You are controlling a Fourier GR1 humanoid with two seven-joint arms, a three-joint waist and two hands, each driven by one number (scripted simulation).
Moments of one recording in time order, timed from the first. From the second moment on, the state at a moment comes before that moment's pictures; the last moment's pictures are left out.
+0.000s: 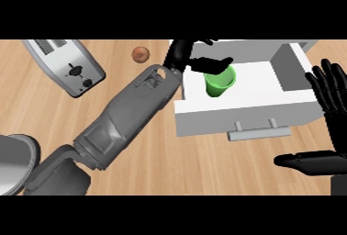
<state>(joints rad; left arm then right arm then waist) -1.29 0.00 -0.55 -0.40 0.55 0.39 -0.28 -0.12 -0.19 -0.19 -1.87 -0.07 0.26 -0.05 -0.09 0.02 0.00</state>
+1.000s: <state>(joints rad) -1.28 0.01 -0.58 -0.54 0.67 0.51 -0.37 -0.06 -0.27 -0.17 -1.98 -0.20 0.42 0.00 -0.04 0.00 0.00</state>
